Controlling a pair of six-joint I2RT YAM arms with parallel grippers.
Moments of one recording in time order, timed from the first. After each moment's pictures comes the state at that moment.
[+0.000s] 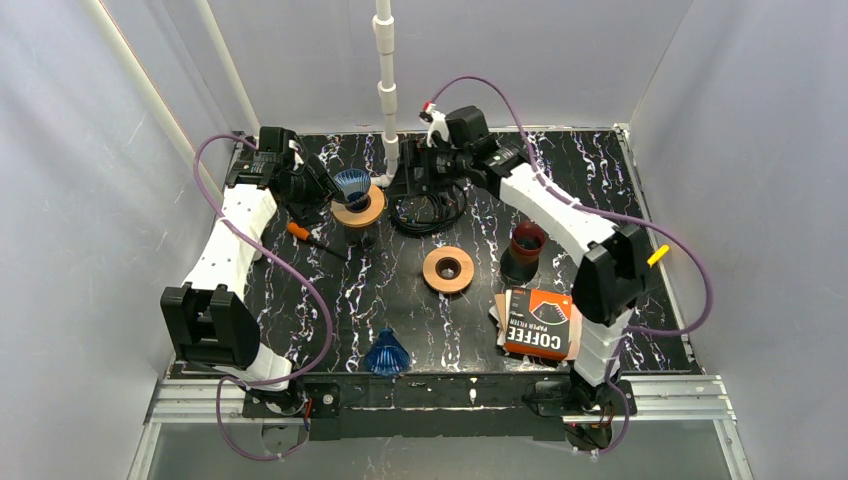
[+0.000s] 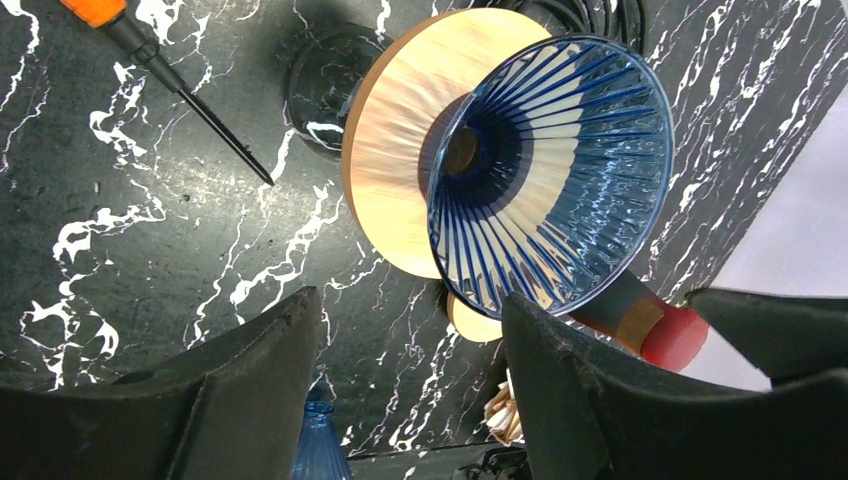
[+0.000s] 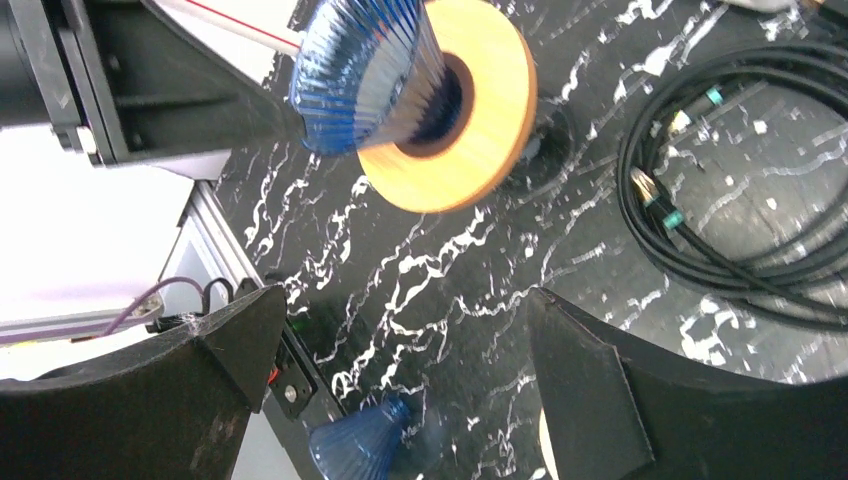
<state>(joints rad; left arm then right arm) -0.09 1.51 1.45 -0.93 0.19 -0.71 0.64 1.82 1.71 -0.47 -0.50 0.45</state>
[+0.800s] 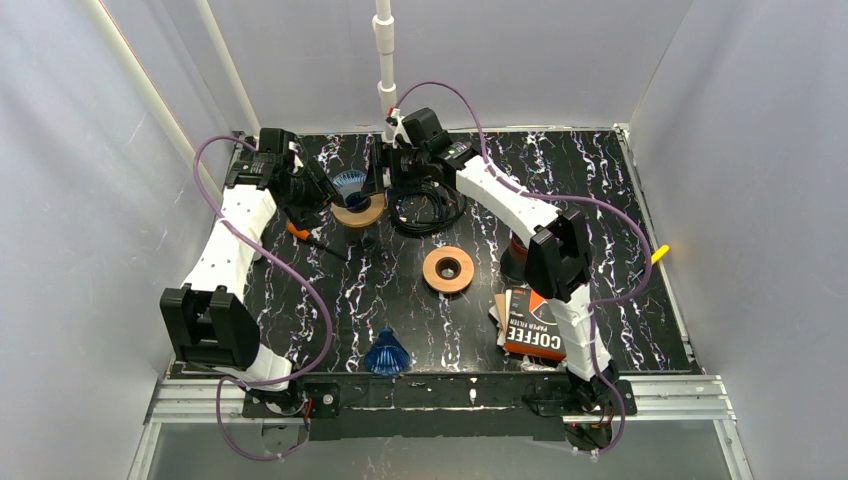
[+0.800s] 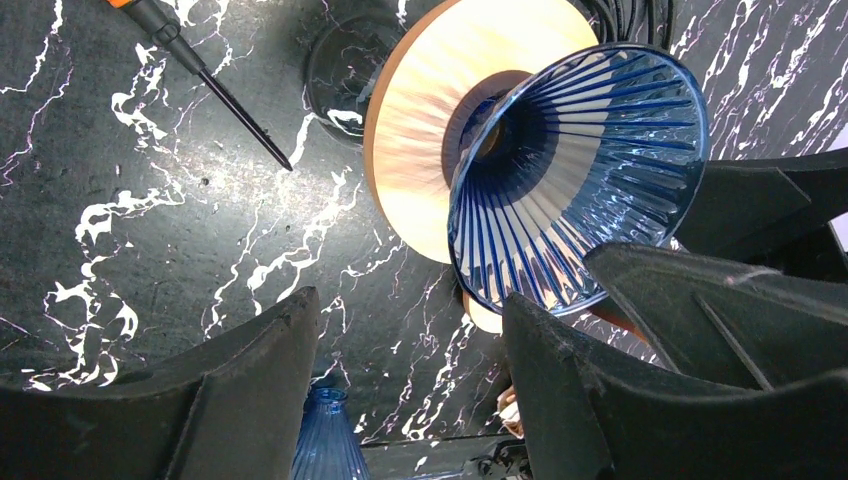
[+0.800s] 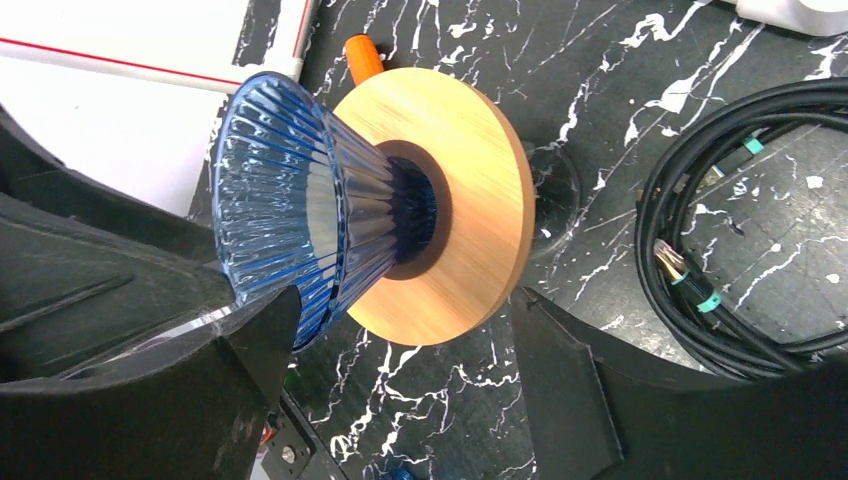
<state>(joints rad) -0.09 1.51 1.45 -0.97 0.18 -0.69 0.73 2.20 2.14 -0.58 -0.41 0.53</state>
